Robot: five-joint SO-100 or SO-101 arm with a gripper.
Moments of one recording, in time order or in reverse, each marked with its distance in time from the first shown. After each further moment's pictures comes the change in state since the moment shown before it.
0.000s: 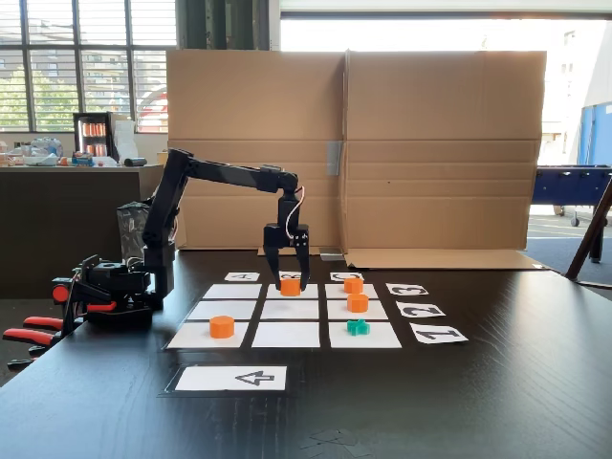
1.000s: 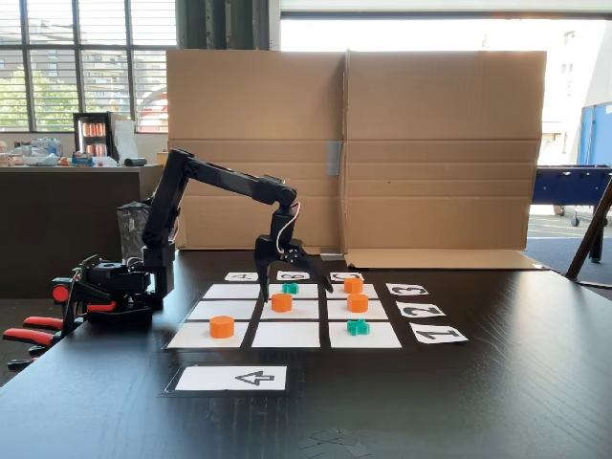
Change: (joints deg) arm 4.0 5.4 9.8 -3.3 0.0
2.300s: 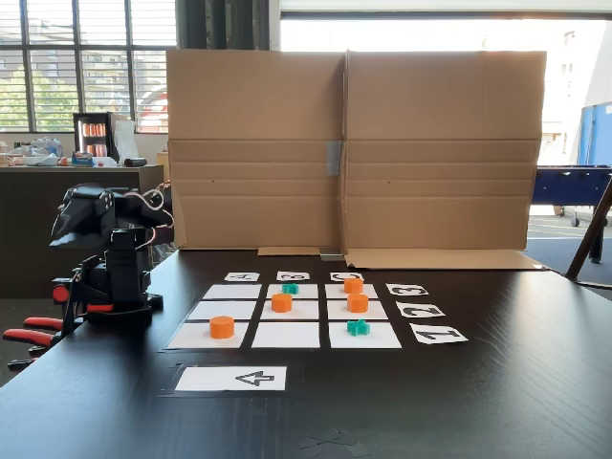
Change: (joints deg) arm 97.5 117.2 88.1 -52.5 -10.9
